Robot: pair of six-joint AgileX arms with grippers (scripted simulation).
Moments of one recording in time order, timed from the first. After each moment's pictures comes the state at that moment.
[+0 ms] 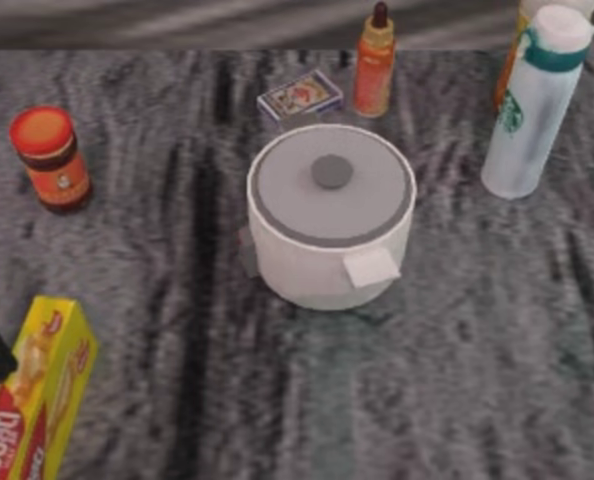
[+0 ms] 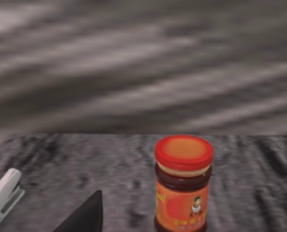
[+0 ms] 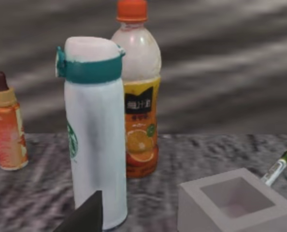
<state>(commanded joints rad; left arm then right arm) 0.00 0.00 0.00 0.00 0.00 0.00 0.00 0.00 0.00 0.00 0.00 0.00</state>
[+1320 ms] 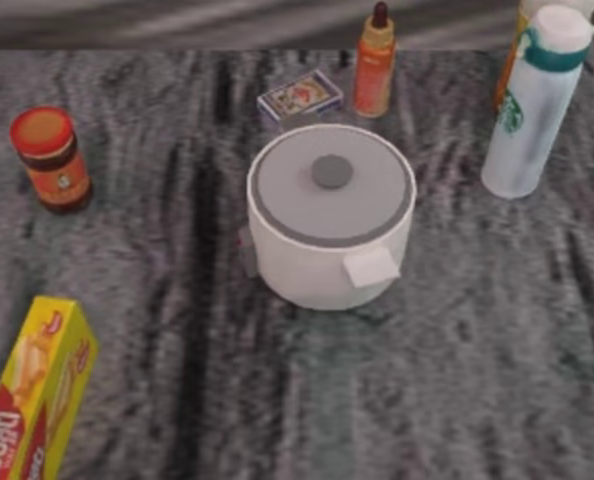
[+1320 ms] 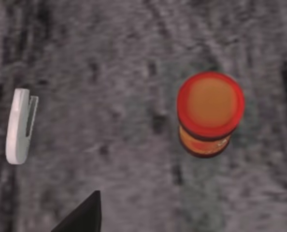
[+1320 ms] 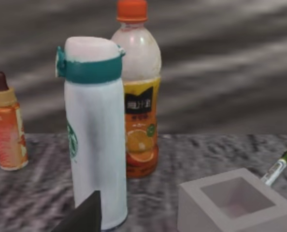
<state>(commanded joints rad) 0.00 1.39 1.43 -0.86 -0.01 0.15 0.00 0.00 0.00 0.00 0.00 0.00</state>
